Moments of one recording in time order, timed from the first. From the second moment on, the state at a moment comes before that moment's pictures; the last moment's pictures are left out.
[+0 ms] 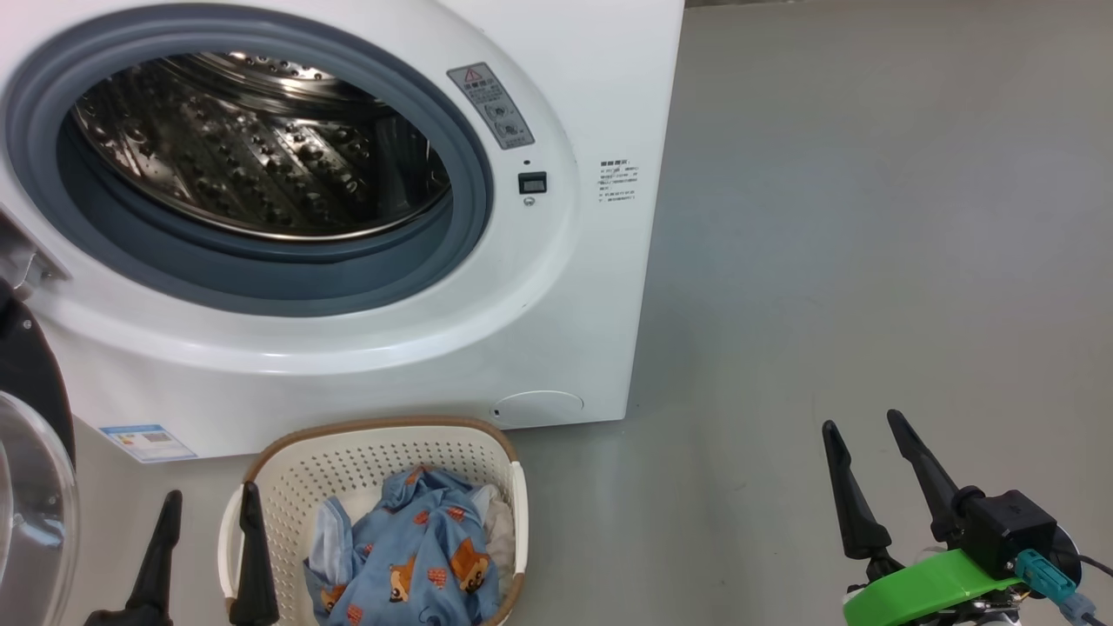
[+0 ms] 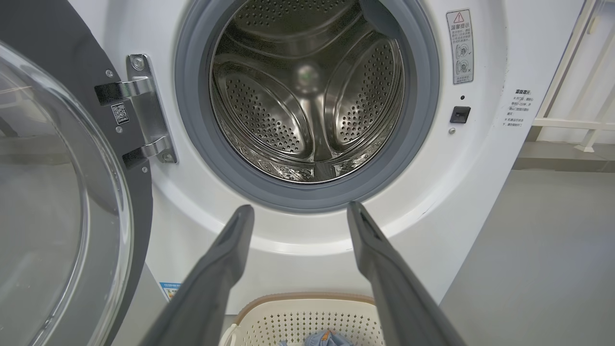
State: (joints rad) left arm 0.08 0.03 0.03 0.04 -0.17 -0.04 -0.26; right arm -0.04 -0.05 -0.03 0.13 0.14 0.13 -0.26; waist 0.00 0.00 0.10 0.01
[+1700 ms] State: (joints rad) left arm -0.42 0.20 -0.20 0.71 -0.51 -0.13 -0.25; right arm -0.23 -0.05 -0.01 0.10 0.21 0.13 -0.26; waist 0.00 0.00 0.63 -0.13
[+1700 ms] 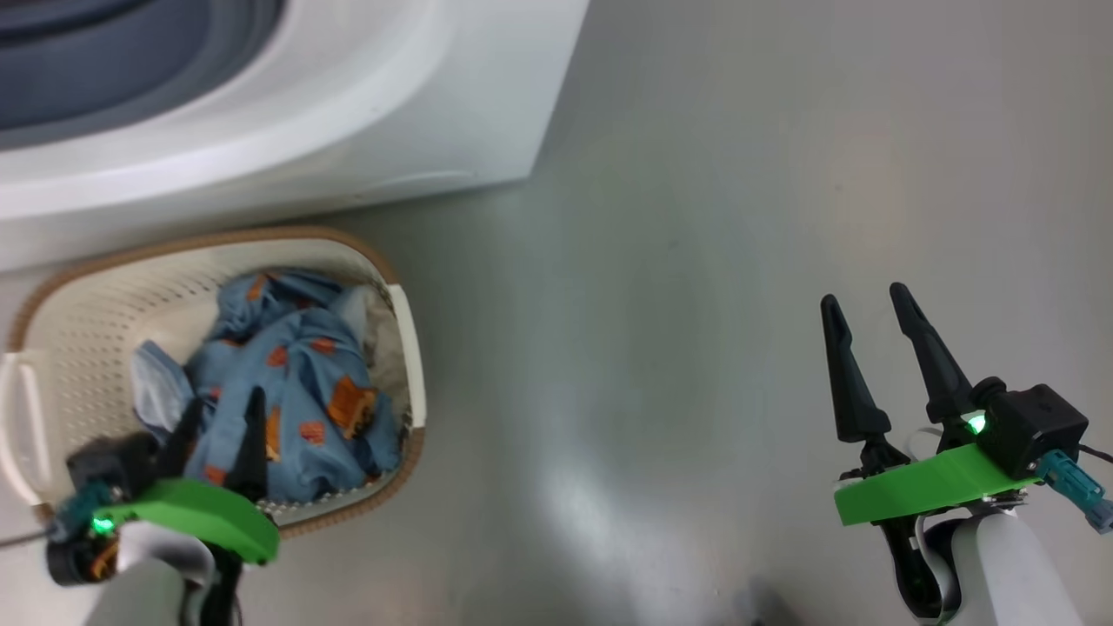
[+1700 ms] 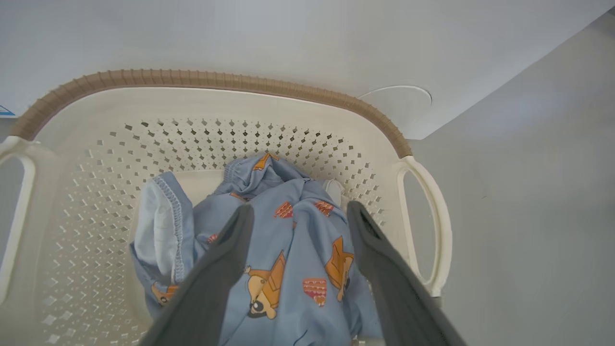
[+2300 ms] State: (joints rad) left arm -0.65 0.31 -0.37 0.89 -0.73 -0.13 -0.09; right arm -0.27 -0.05 -0.02 0.06 0.26 0.13 -0.26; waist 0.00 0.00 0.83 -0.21
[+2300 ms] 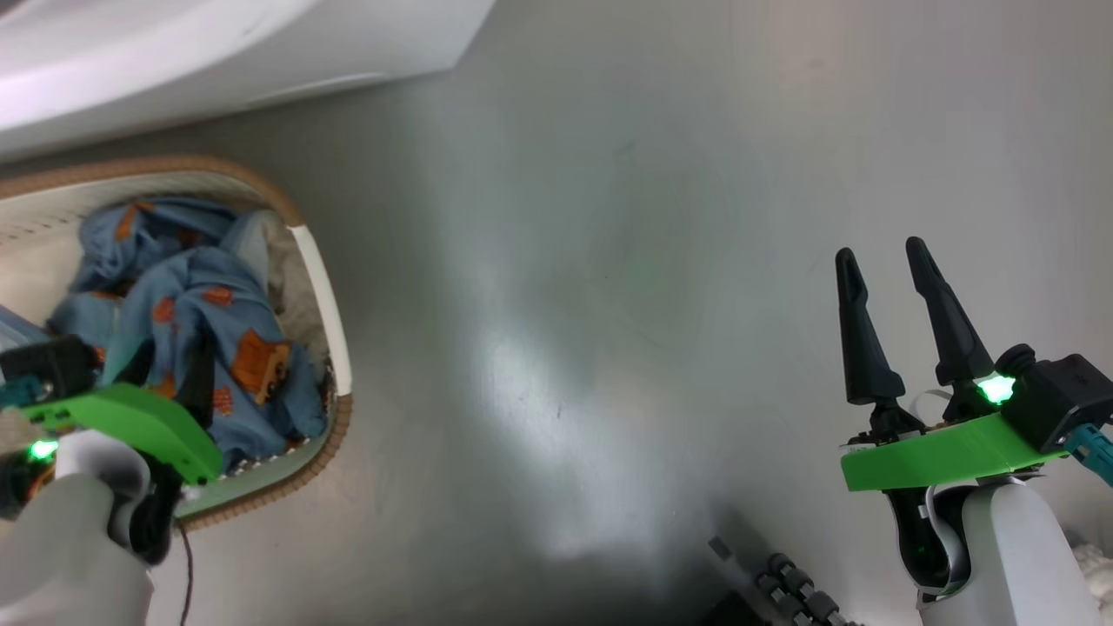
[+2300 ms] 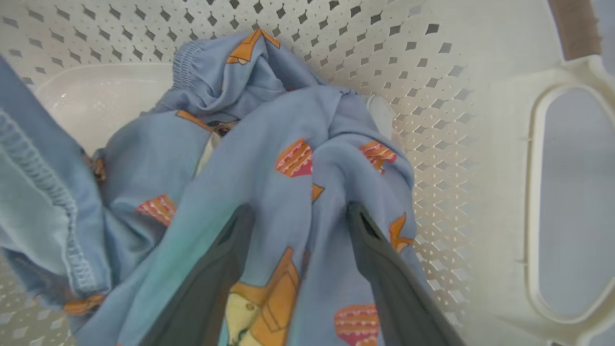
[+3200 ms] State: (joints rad) left arm -0.70 0.28 -0.49 1.00 -0.81 -0.13 -0.23; right arm -0.31 -0.05 -0.02 0.07 0.27 0.13 -0.26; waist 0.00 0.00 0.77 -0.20
